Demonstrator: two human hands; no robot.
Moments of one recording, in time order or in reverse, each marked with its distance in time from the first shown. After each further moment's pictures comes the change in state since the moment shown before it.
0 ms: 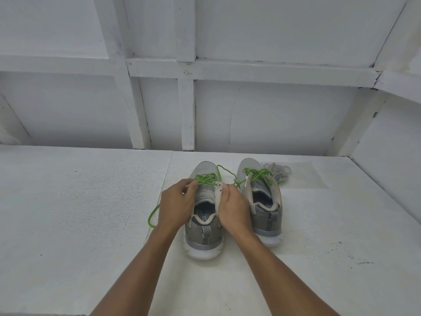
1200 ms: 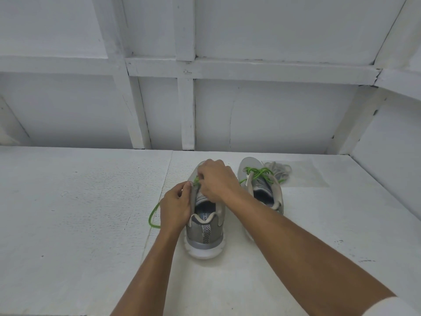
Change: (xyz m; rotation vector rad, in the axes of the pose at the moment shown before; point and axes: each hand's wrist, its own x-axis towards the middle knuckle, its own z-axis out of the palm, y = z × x) left_hand -0.005 -0.006 0.006 -0.159 0.056 -0.105; right_hand 0.052 -0.054 -0.002 -0.583 -0.344 -0.459
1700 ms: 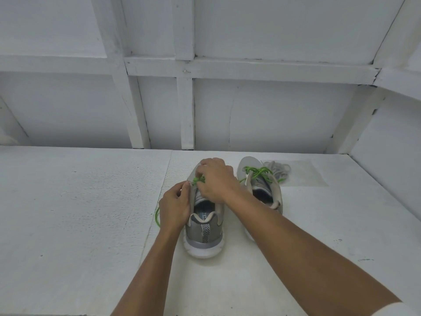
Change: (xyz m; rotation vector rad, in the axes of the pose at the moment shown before) left_hand 0.000 -0.004 0.002 -0.033 0.008 -0.021; right_hand 0.001 0.006 0.006 0.067 -0.026 0.002
